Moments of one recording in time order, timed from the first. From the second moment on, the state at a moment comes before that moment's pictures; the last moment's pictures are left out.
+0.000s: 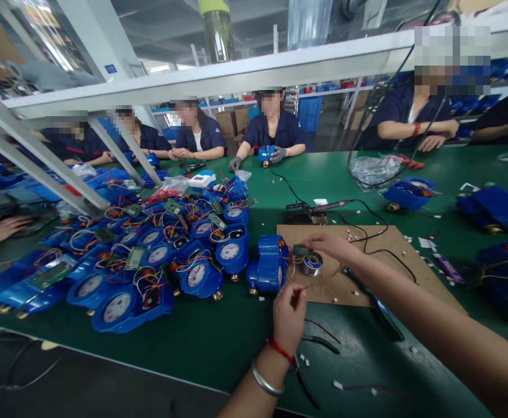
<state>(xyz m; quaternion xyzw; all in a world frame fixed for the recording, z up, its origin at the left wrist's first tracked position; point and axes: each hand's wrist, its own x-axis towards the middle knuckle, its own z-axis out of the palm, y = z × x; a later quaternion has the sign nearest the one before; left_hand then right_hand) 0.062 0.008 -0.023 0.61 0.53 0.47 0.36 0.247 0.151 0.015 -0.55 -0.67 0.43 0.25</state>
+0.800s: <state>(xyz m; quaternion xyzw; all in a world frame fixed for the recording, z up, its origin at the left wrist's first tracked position) 0.085 0.038 -0.019 0.59 0.55 0.49 0.34 0.225 0.075 -0.056 -0.53 -0.64 0.19 0.51</state>
